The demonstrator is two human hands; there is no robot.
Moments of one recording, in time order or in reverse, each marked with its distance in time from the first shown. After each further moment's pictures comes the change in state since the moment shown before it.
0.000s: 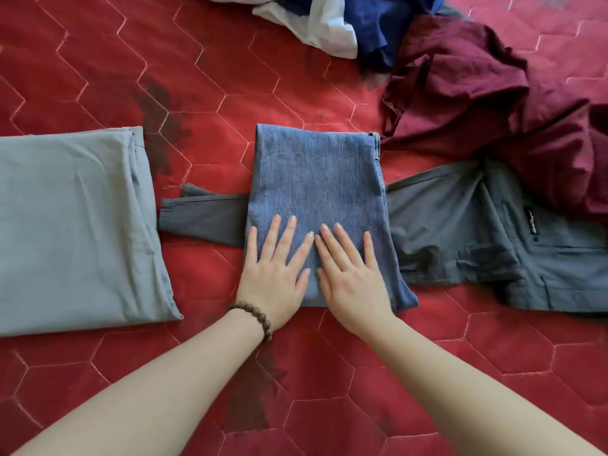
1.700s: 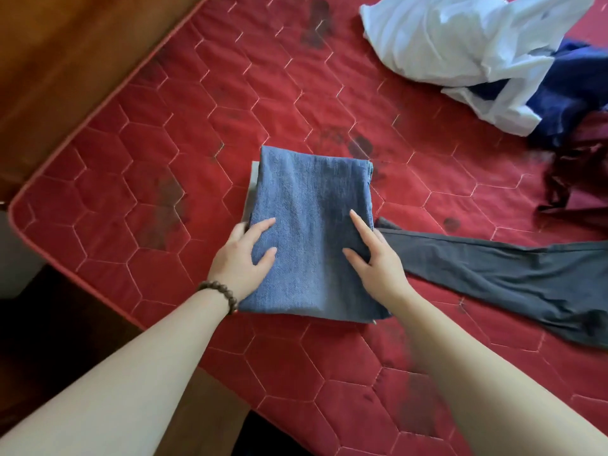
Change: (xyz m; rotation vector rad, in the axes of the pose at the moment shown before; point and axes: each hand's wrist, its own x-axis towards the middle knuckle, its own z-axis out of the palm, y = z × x) left_hand -0.149 -0.335 -0.093 -0.639 0.125 -0.534; right_hand 0.135 -0.261 -0.041 0.857 -0.132 0.198
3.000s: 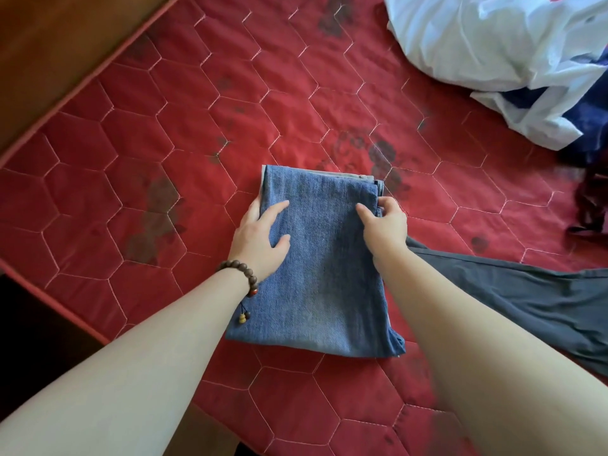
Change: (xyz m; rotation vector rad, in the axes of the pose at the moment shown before) left_hand 0.078 -0.020 0.019 -0.112 -0.027 -0.022; right_hand 0.115 -0.027 0.037 0.168 0.340 0.482
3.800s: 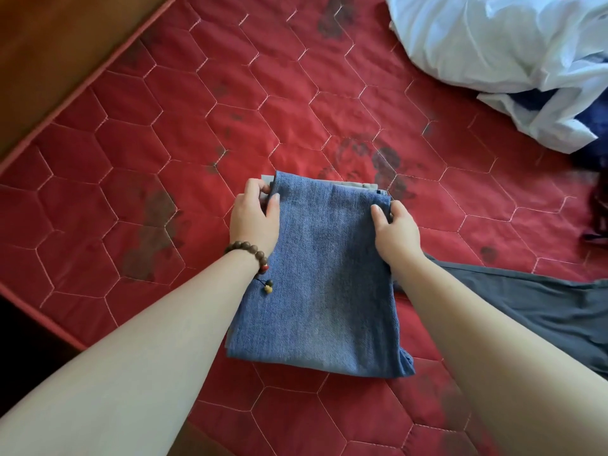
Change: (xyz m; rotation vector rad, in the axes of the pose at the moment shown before) left_hand 0.051 0.017 -0.006 -0.127 0.308 -0.127; right_hand 0.015 -0.006 -0.012 -0.200 -0.075 -0.123
